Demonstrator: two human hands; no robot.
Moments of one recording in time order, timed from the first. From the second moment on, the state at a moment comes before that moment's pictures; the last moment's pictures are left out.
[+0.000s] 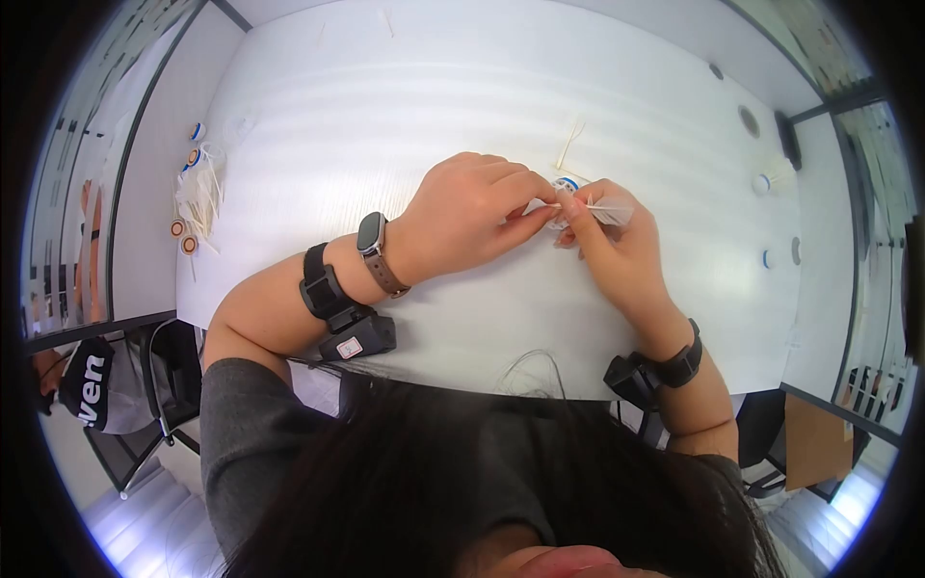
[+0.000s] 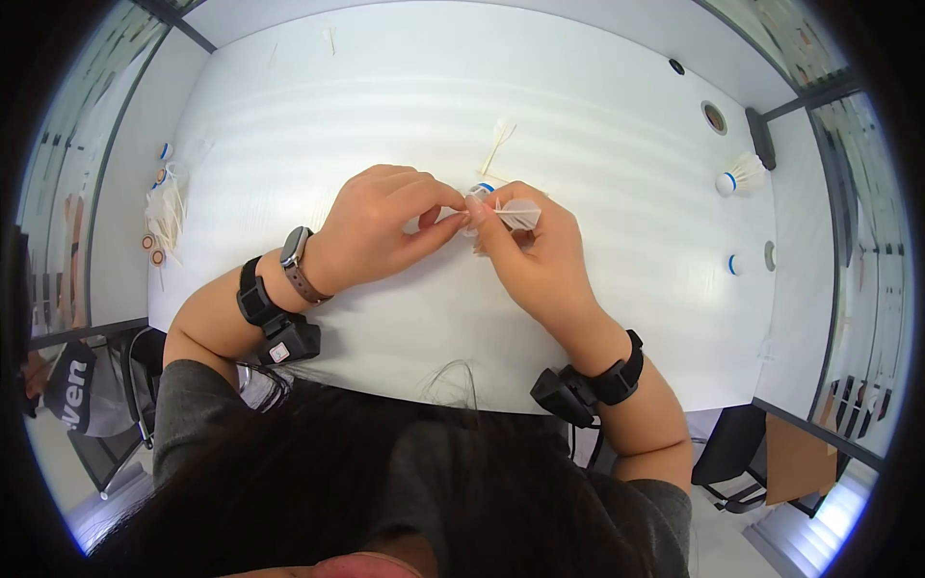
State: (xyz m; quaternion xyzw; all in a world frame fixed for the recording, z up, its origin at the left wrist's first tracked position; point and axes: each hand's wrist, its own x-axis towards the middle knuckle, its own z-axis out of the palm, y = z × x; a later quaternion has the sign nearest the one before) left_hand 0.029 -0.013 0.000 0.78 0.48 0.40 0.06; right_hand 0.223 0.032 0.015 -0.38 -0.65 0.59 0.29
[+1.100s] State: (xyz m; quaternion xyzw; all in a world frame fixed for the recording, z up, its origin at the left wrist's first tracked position) left_hand 0.017 -0.007 0.014 0.89 0.32 0.22 -0.25; right_hand 0.223 0.035 0.015 -0.42 -0.54 0.67 0.29
